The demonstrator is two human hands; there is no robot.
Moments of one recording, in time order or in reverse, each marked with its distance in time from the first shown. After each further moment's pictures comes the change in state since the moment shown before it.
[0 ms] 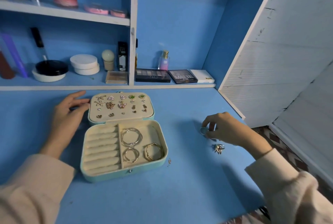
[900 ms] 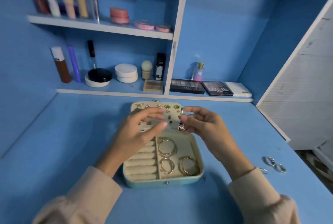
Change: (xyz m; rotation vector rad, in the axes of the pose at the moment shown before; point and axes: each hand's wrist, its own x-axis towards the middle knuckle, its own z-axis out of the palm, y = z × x) left_hand -0.057 0.054 0.014 0.137 -0.389 0.327; right_hand 0.029 -0.130 0.024 1.477 0.032 -0.193
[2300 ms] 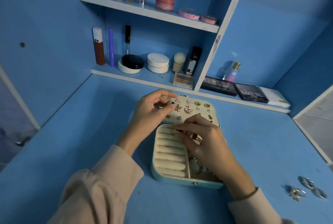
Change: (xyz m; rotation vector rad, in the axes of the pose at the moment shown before) left_hand 0.009 -0.014 -0.026 -0.225 0.211 -0.271; right_hand -0.002 0.040 0.050 -0.913 -0.201 -0.603
